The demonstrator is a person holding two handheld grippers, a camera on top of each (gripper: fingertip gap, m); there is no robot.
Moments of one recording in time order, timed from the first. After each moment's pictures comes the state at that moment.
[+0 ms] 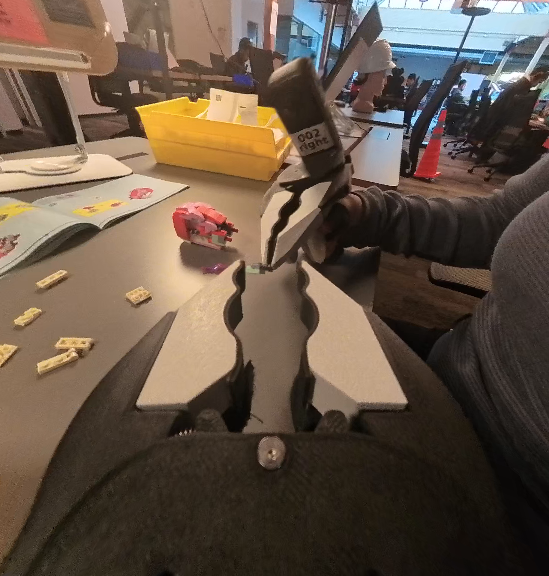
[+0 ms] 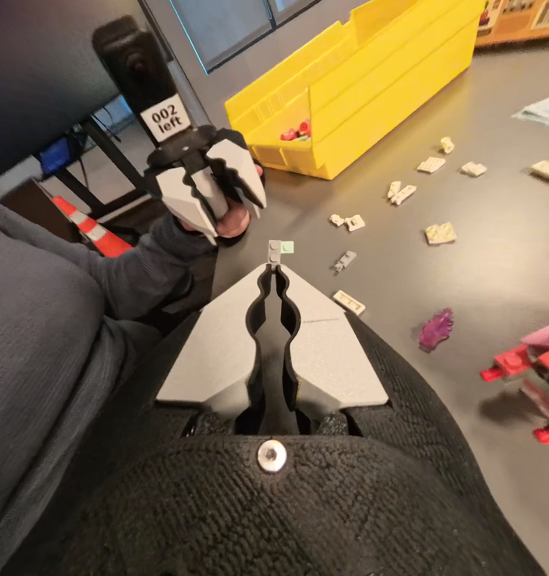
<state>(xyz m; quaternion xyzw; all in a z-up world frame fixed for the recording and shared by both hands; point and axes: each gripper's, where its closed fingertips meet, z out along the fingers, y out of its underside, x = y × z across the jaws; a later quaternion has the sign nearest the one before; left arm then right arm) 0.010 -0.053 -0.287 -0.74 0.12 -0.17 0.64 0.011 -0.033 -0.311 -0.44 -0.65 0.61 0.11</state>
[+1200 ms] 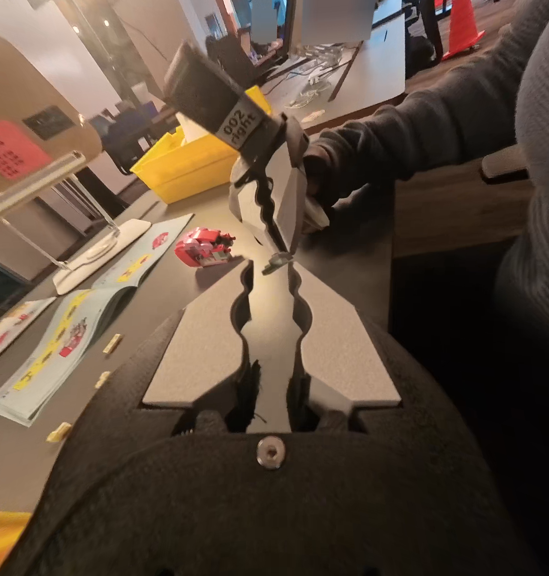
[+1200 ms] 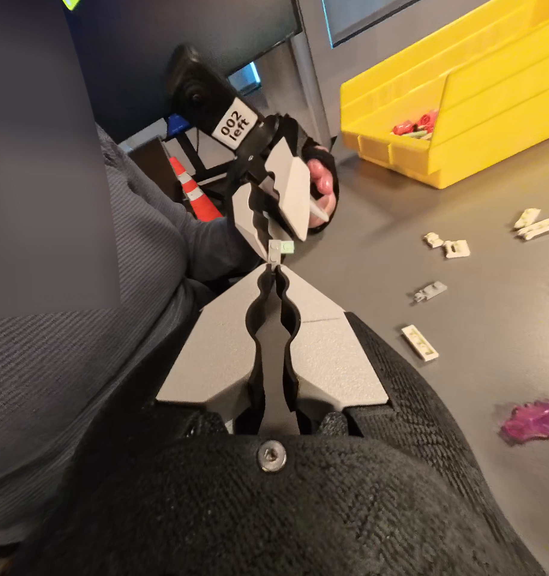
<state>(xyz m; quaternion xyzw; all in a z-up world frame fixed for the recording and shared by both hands) 0.035 -0.060 -0.296 -0.71 0.30 0.00 0.63 0.038 -0.066 -0.297 -0.30 -0.69 0.66 0.00</state>
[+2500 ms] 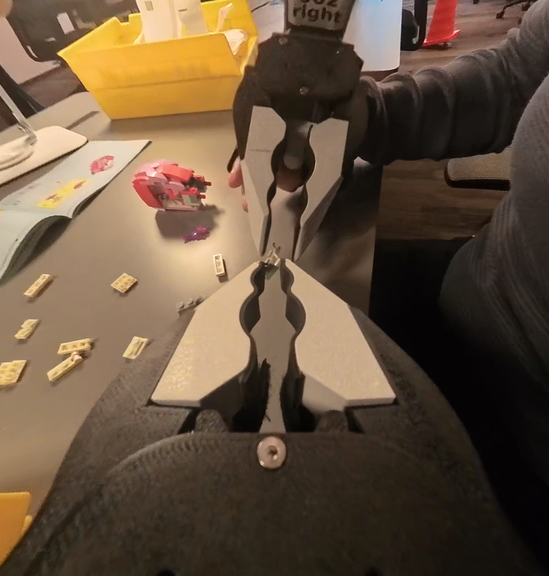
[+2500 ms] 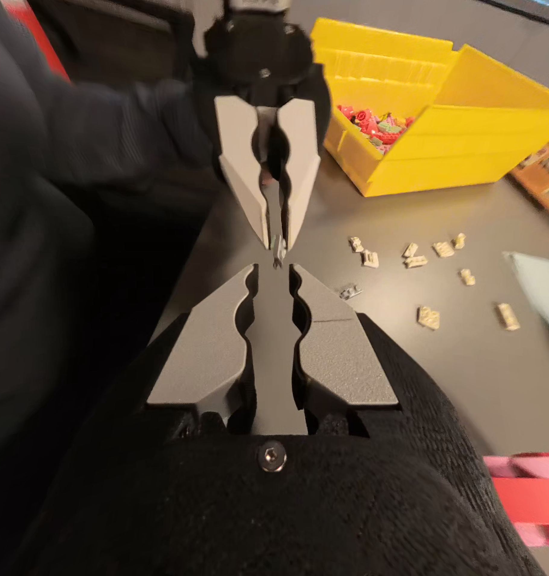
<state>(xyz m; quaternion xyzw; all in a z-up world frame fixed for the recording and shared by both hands) 0.024 -0.062 -0.321 -0.79 0.25 -0.10 0.55 0.022 -0.064 -0.325 -0.21 -0.81 0.48 0.25</state>
